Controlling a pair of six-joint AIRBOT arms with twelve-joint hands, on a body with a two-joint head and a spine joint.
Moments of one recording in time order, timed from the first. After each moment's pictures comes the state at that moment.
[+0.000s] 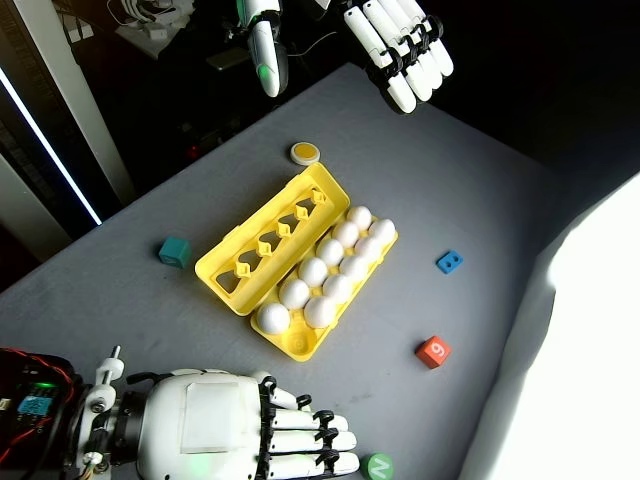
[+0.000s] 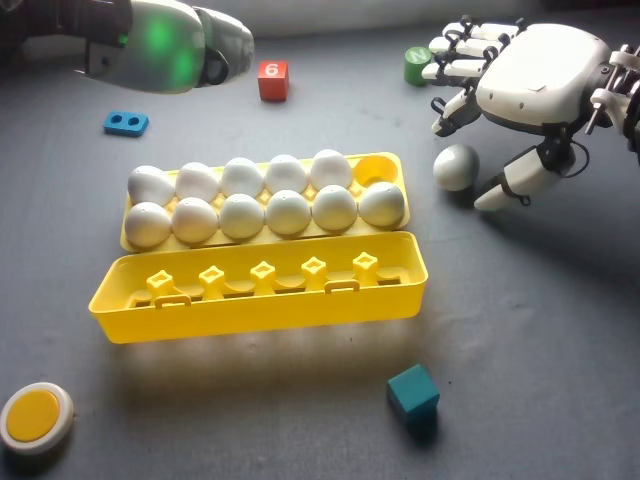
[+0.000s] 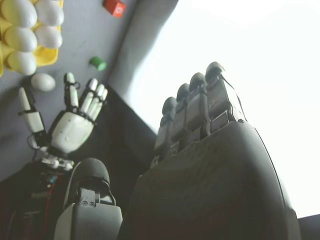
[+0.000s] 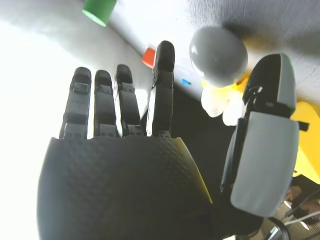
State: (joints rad) left arm -0.11 -0.77 0.51 -1.97 -1.05 3.00; right arm -0.49 -1.35 1.64 -0.24 0.47 -0.98
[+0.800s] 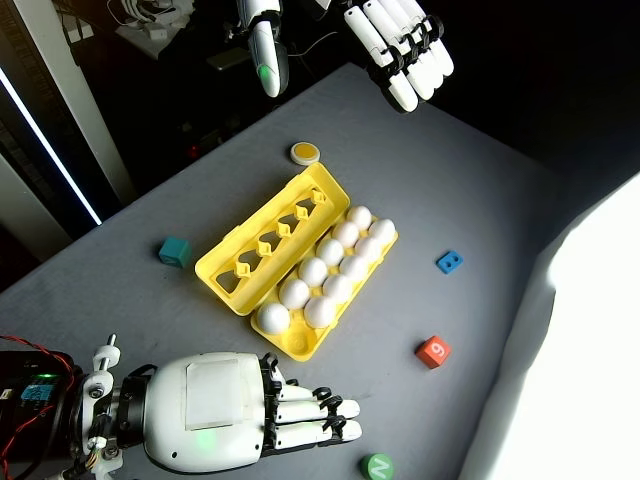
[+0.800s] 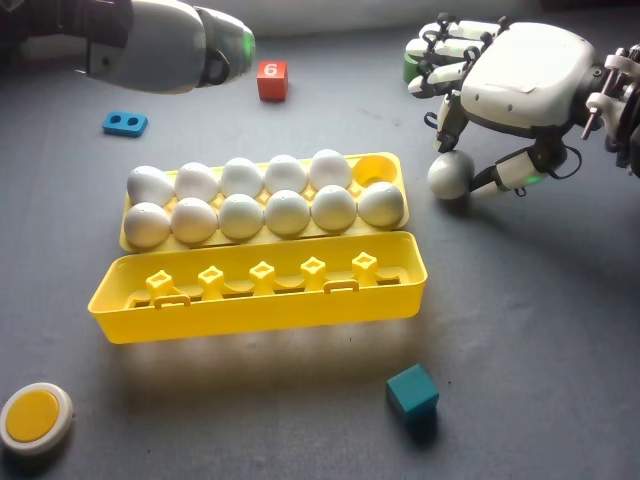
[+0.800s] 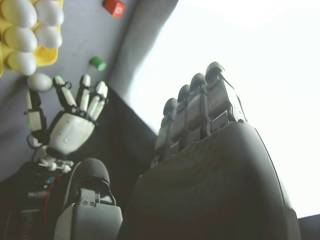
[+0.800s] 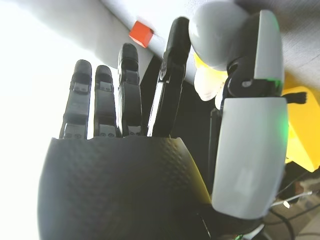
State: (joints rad) left arm -0.11 -0.77 0.51 -1.97 -1.05 3.00; right arm -0.50 -1.37 1.65 -0.29 0.58 -0.90
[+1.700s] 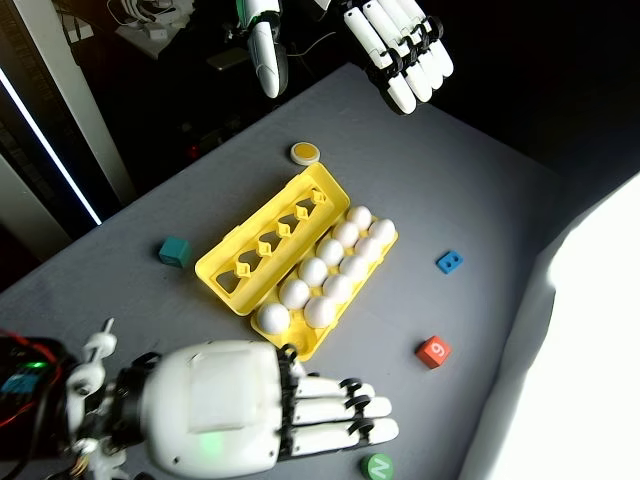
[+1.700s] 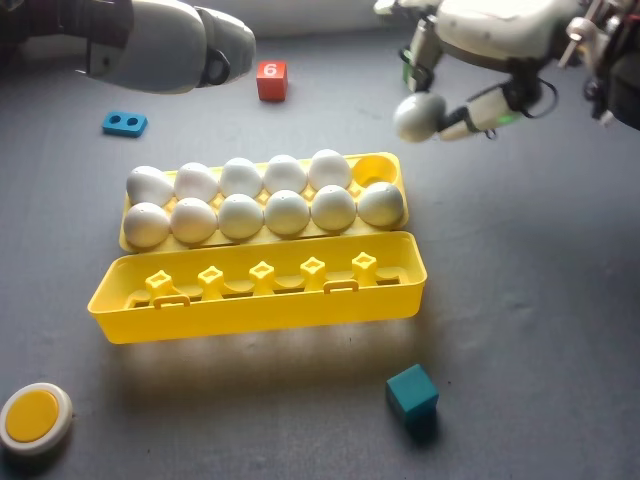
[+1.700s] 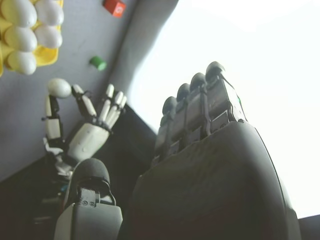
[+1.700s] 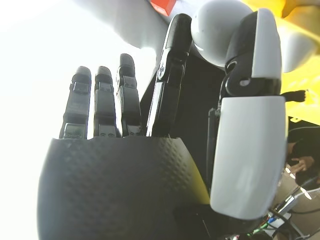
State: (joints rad) left arm -0.11 -0.77 0.51 -1.97 -1.05 3.00; right arm -0.34 -1.36 1.60 -0.30 0.50 -0.89
